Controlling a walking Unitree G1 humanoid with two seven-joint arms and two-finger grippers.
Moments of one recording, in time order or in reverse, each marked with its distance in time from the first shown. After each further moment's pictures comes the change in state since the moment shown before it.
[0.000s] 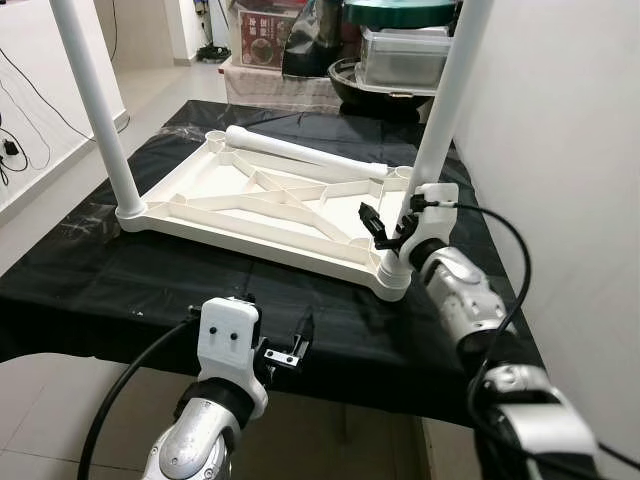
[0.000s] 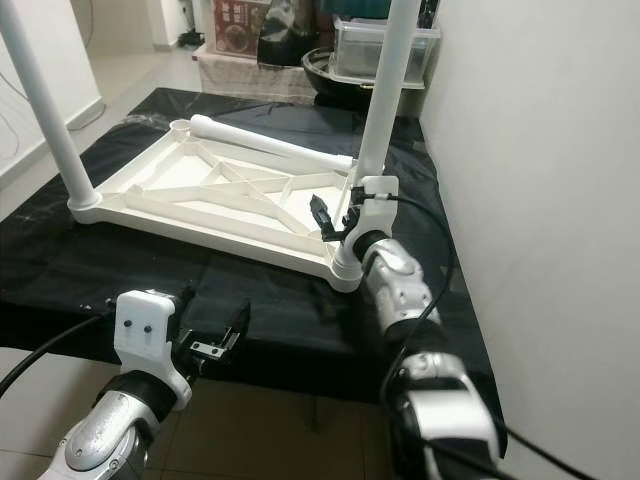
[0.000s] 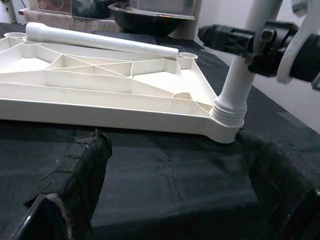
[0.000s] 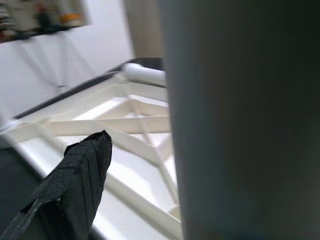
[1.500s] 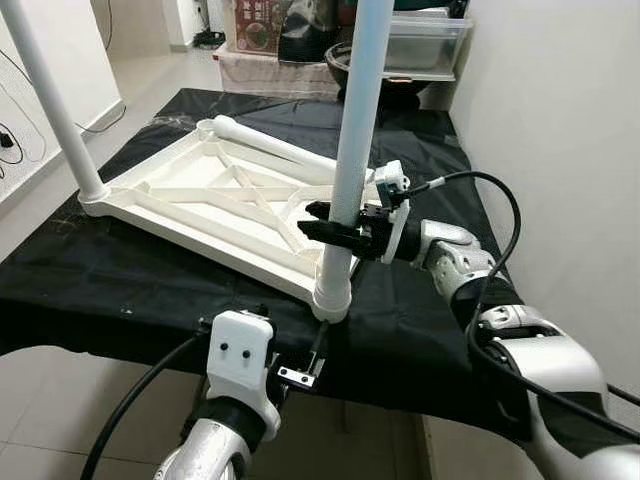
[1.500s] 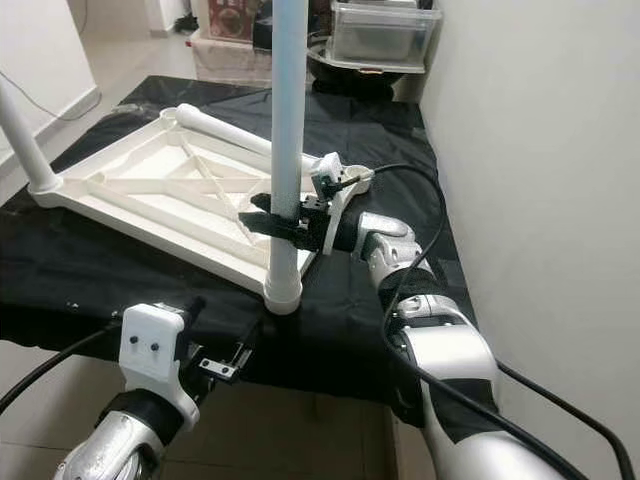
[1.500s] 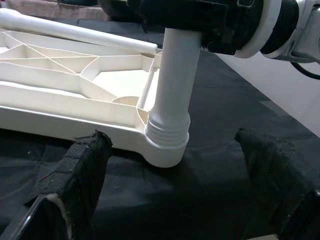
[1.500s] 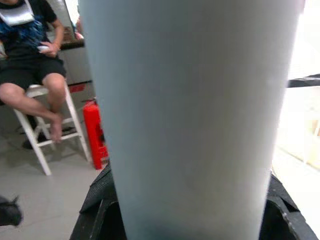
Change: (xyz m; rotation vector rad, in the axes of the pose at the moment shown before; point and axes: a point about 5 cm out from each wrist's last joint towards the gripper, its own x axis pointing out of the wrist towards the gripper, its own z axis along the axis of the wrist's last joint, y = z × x) left arm -0.013 -0.019 0.006 -0.009 0.011 -0.036; right arm 0.017 0.056 0.023 -0.059 0.038 0.793
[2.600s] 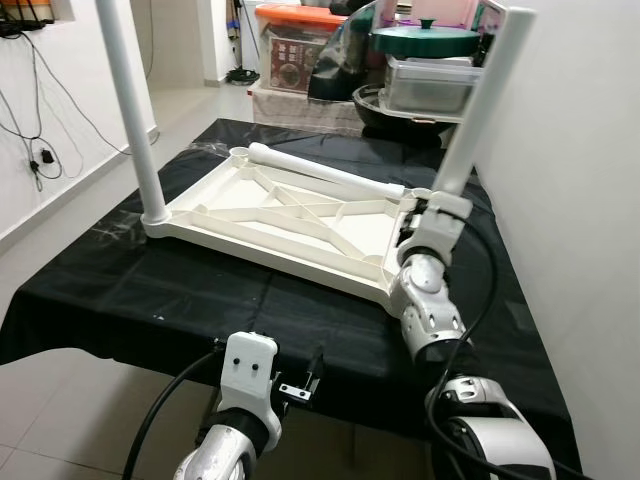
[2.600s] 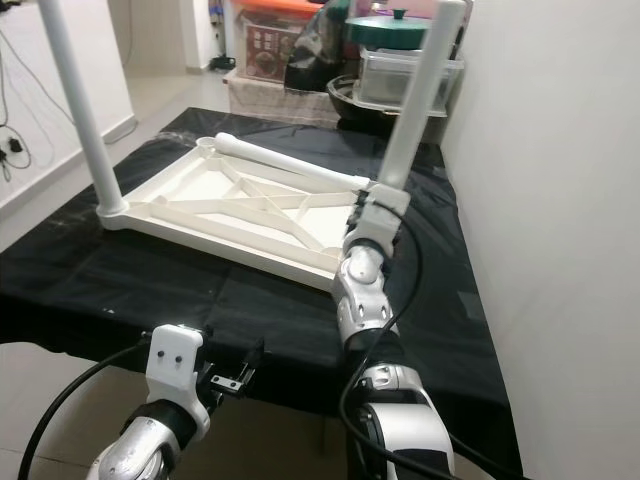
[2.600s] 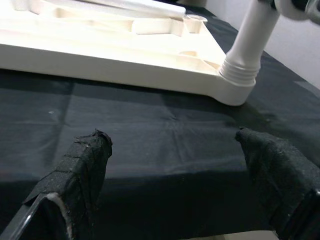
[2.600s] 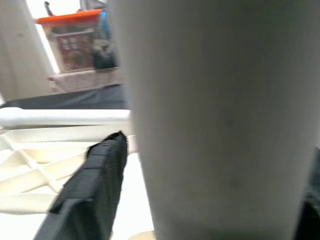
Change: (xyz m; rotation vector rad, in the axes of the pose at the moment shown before) left arm 0.018 0.012 -0.059 -0.032 0.131 0.015; right arm -0.029 -0.009 -0.045 0.013 -0.118 -1.436
